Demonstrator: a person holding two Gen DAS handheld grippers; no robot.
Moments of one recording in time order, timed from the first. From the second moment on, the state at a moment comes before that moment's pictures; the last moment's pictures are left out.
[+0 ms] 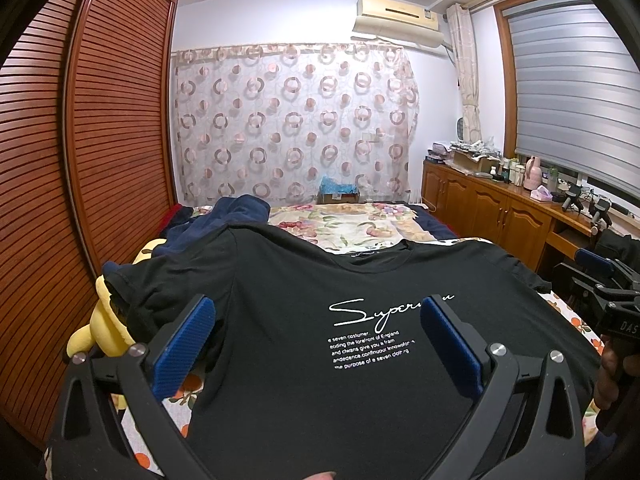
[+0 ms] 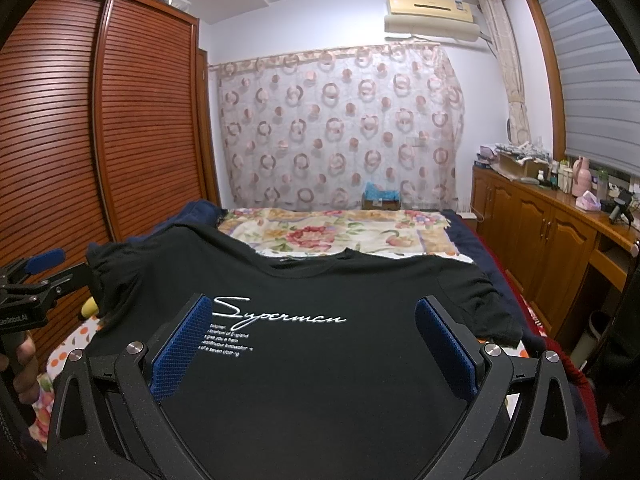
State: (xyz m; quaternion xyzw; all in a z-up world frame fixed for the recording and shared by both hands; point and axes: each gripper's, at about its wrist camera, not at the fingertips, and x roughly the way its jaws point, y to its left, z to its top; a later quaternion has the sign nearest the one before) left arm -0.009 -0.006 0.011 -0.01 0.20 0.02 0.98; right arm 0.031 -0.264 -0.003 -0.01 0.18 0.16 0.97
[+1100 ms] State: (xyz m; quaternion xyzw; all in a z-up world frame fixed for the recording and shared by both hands) left arm -0.003 0.029 -0.006 -0.04 0.23 0.02 0.97; right arm 0.036 -0.238 -0.008 -0.01 0.20 0.19 0.96
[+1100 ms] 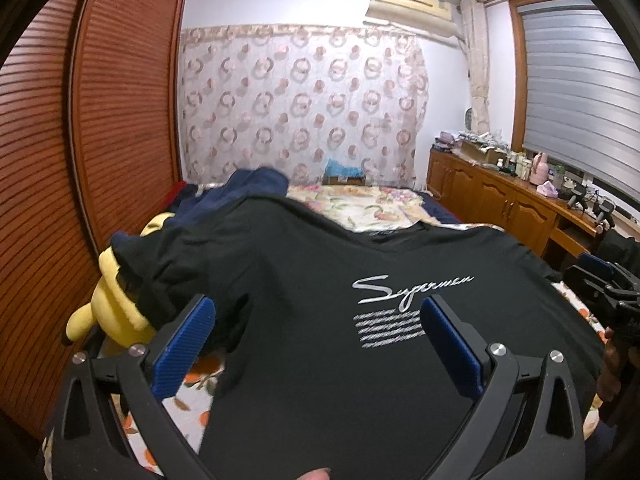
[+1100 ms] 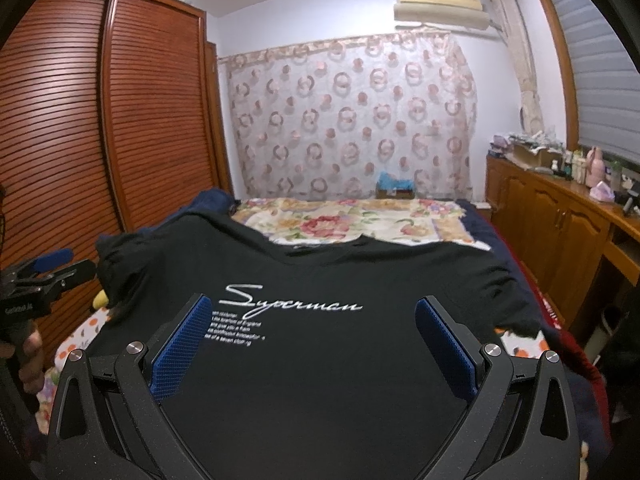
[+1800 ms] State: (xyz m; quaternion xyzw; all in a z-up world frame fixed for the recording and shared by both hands) left arm 0.015 0.145 -0.071 -0.09 0.31 0.06 0.94; right arm 0.065 -0.214 -0.064 -0.03 0.28 0.26 0.93
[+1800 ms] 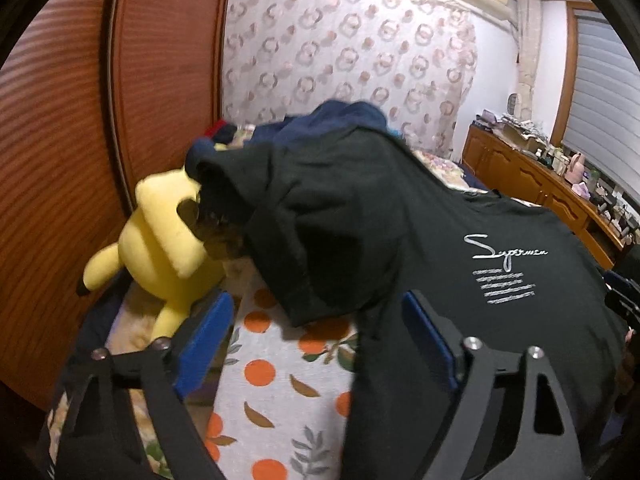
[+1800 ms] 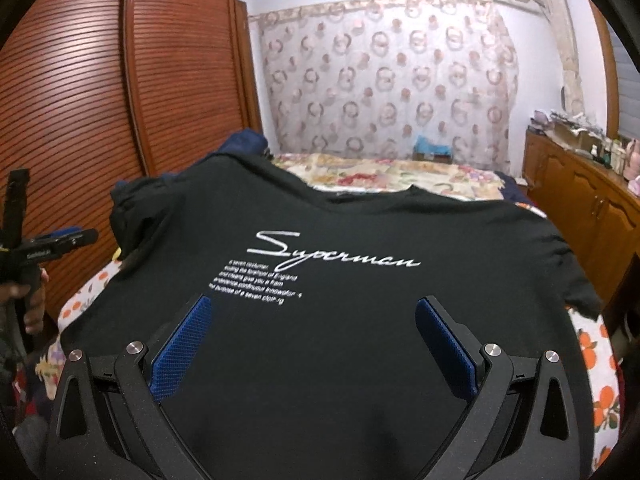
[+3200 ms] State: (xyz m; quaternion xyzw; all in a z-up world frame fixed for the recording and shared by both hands) left arm 0.081 0.094 0.007 -0.04 0.26 -0.07 0.96; right arm 0.077 -0.215 -0.066 -0.04 0.29 0.27 0.92
